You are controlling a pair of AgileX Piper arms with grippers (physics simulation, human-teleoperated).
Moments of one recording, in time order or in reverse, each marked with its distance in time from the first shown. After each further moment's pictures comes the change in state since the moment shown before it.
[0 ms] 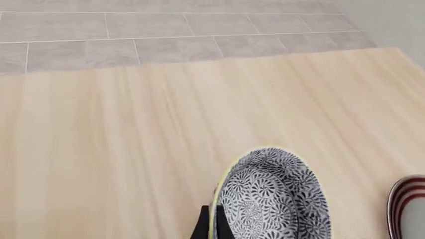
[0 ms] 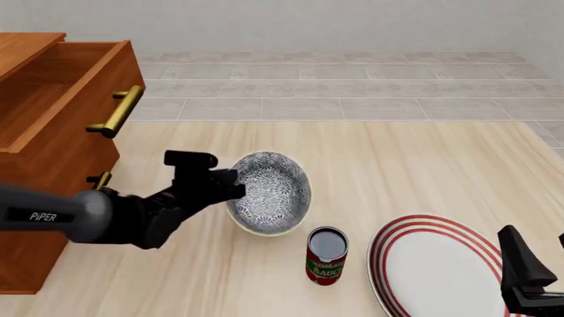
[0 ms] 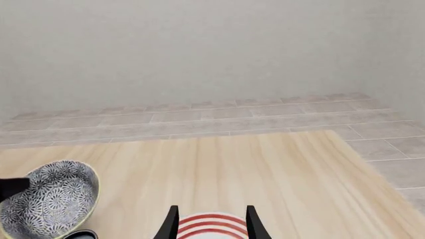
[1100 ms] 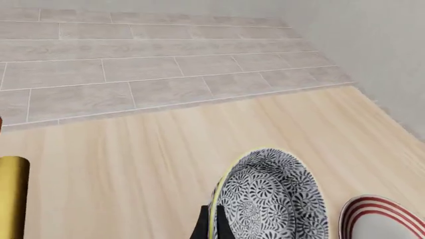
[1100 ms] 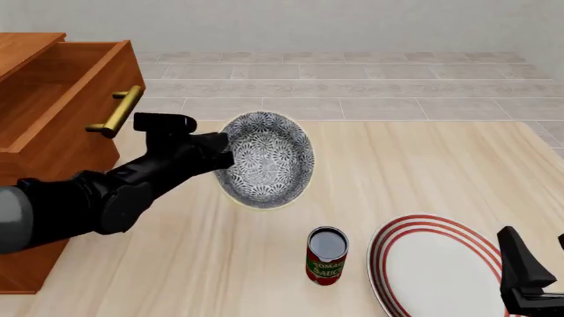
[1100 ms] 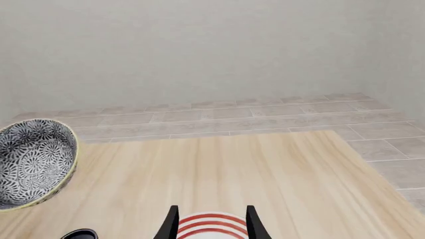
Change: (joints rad) left arm -0.011 -0.302 -0.023 0.180 0.010; right arm 0.002 -0.004 0.006 -0.002 -0.002
